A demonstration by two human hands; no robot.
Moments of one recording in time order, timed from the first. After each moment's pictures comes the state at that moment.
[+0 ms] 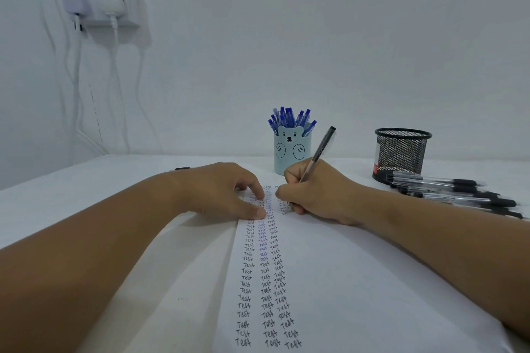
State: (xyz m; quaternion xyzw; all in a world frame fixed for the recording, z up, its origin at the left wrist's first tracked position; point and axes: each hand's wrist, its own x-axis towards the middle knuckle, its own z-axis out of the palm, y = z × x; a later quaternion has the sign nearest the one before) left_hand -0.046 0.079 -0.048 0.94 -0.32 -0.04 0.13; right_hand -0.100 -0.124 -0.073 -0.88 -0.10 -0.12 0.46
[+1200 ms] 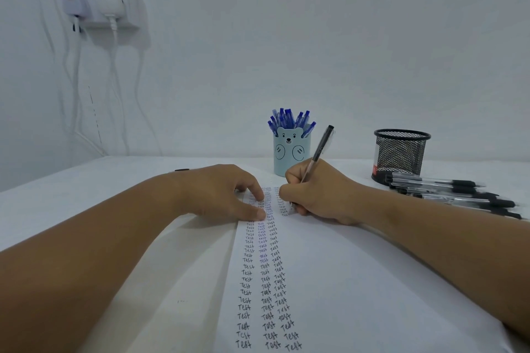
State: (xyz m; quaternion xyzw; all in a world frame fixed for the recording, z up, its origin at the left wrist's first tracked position) left_hand -0.047 0.079 -0.048 0.94 -0.32 -0.04 0.12; right_hand -0.099 -0.127 -0.072 -0.88 -0.09 -0.13 0.45
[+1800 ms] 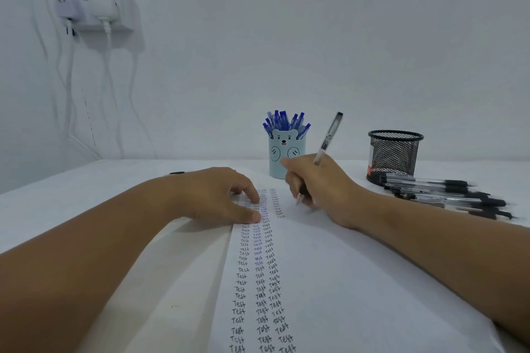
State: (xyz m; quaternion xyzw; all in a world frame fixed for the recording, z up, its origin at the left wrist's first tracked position) left_hand -0.047 0.081 -0.049 0.94 -0.33 -0.04 0.13; right_hand -0.098 -0.129 -0.070 -0.79 -0.08 -0.17 0.58
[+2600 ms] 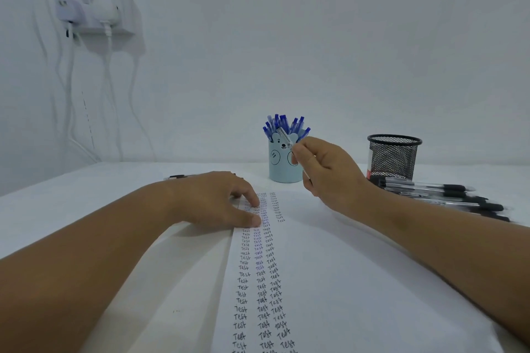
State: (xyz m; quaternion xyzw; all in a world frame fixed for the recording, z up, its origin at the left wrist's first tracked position) left_hand -0.050 0.081 -0.049 0.93 -0.33 -0.03 0.14; right_hand -0.096 -0.145 -0.063 -0.82 -0.13 -0.28 0.48
